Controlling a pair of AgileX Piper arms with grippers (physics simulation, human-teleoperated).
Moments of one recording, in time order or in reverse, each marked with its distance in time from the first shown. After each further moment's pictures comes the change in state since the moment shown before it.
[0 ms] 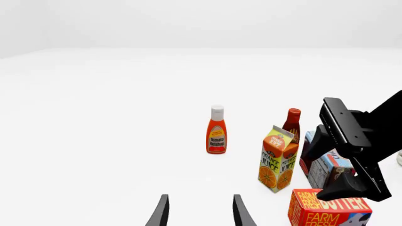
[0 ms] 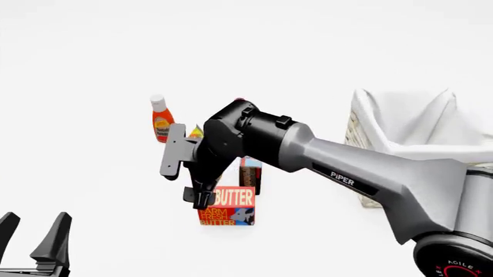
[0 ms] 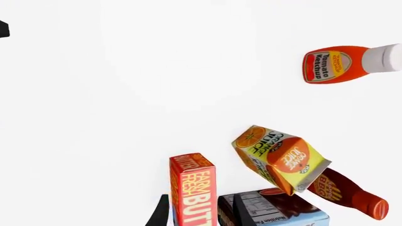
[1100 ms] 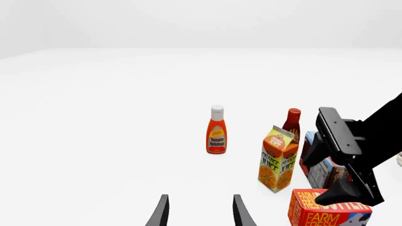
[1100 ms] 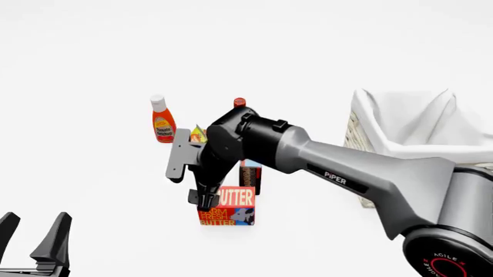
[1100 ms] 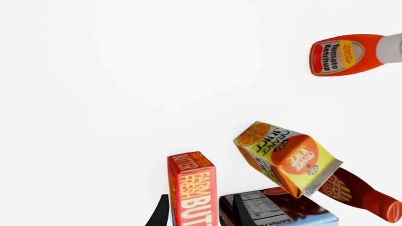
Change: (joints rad) left arm 0.000 0.000 0.000 0.000 0.000; right arm -0.020 0.027 0.023 -0.024 -0.001
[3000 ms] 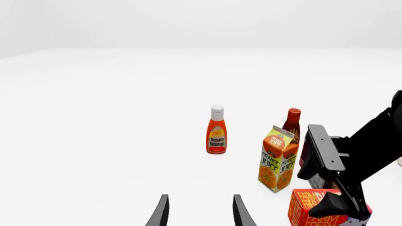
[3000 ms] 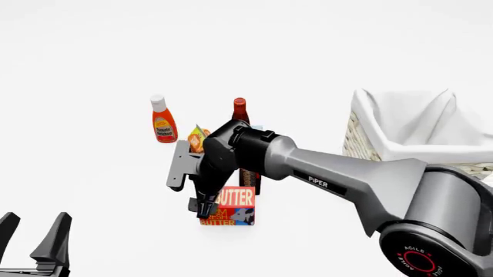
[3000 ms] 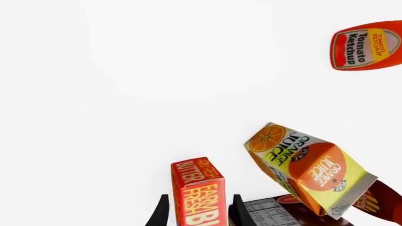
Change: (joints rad) left arm 0.000 0.000 0.000 0.000 0.000; right arm -0.003 0.067 0.010 -0.031 0.027
